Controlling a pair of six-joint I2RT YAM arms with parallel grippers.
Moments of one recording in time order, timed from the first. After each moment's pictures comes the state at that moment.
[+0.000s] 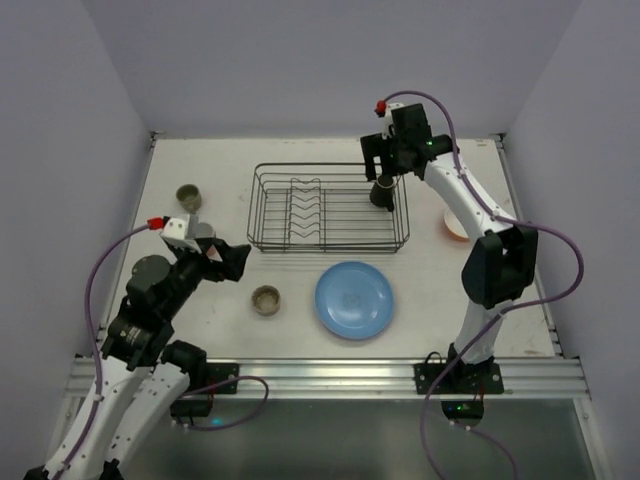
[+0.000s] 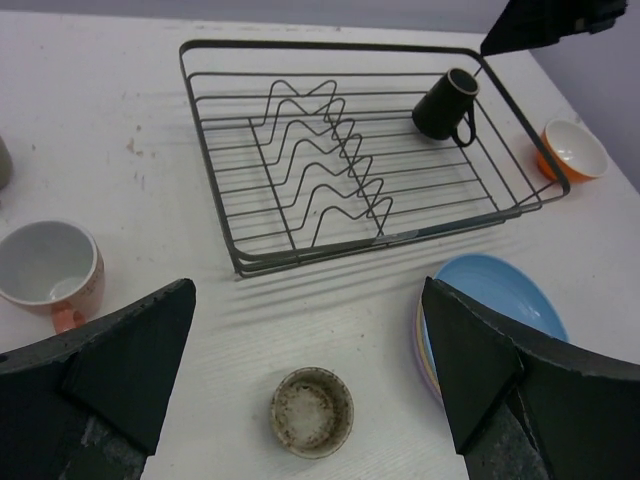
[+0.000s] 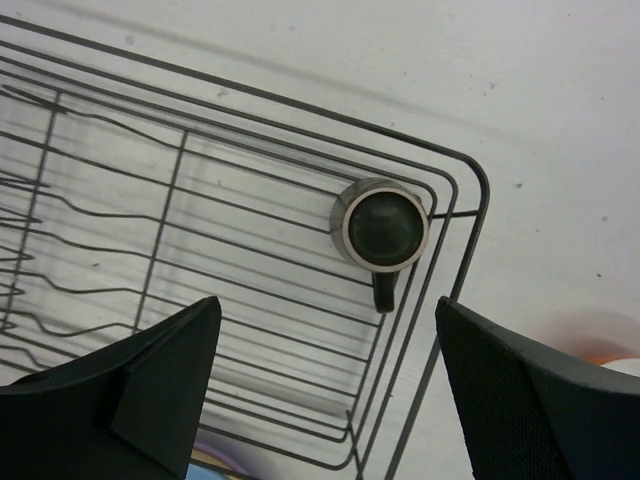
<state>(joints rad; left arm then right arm) -0.37 0.45 0.66 -0.42 0.03 -0.30 0.34 1.82 1.72 -0.67 0.00 0.08</state>
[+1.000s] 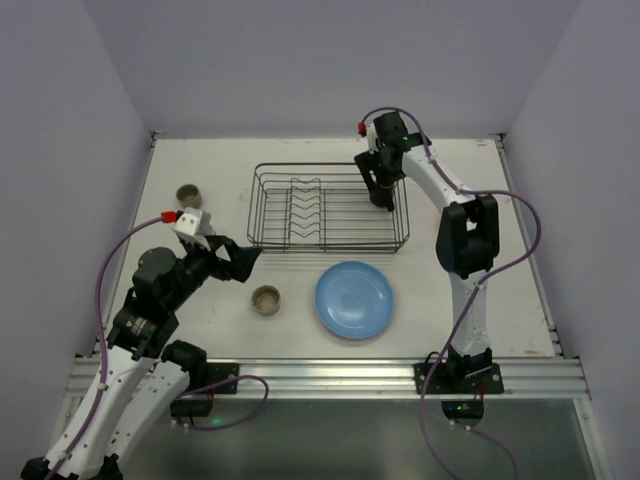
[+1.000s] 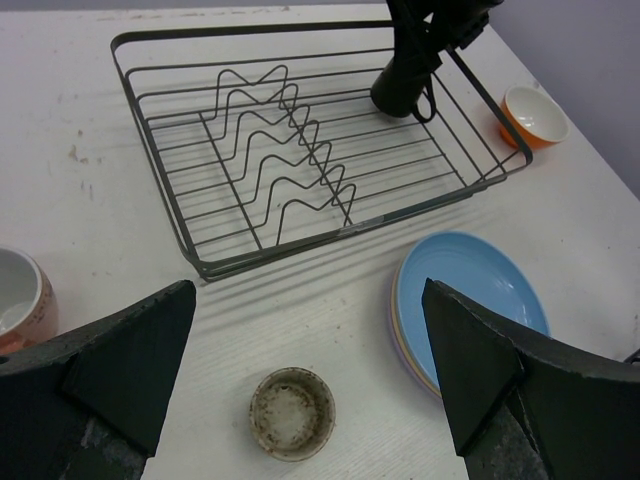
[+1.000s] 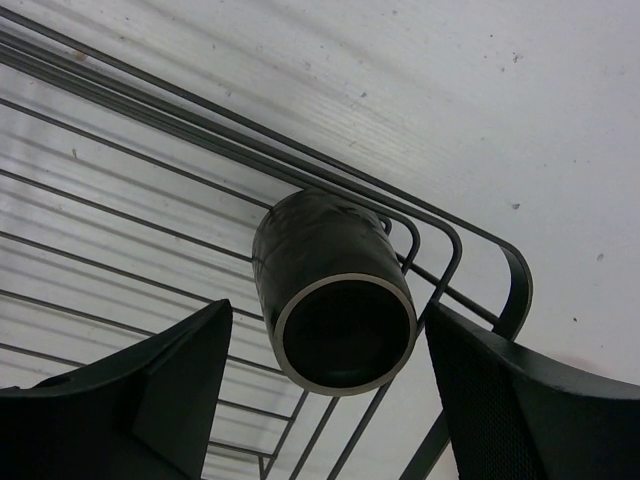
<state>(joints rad) -0.37 0.48 0.66 -0.36 0.15 -0.28 0.32 2.19 1.98 -0.81 0.09 -0.15</state>
